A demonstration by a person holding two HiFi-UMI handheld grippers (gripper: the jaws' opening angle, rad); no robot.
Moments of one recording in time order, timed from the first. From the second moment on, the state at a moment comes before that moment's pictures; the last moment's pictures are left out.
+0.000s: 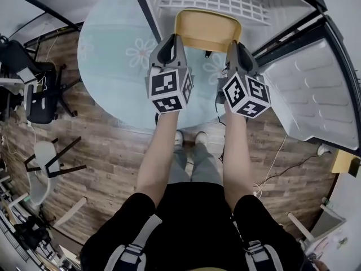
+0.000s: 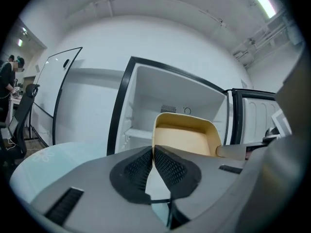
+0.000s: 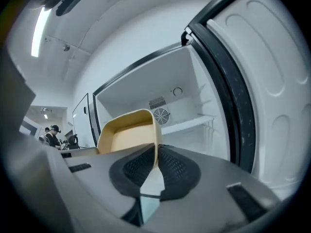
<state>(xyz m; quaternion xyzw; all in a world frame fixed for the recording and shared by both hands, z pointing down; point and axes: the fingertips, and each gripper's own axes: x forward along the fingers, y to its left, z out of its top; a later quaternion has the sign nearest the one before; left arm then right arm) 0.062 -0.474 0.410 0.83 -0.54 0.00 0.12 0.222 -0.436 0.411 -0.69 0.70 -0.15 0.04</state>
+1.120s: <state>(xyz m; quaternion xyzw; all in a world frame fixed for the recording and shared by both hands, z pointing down) 0.055 -0.322 0.257 0.88 -0.47 -0.10 0.04 0.214 -0.287 0.243 -0.66 0.74 0.03 0.09</state>
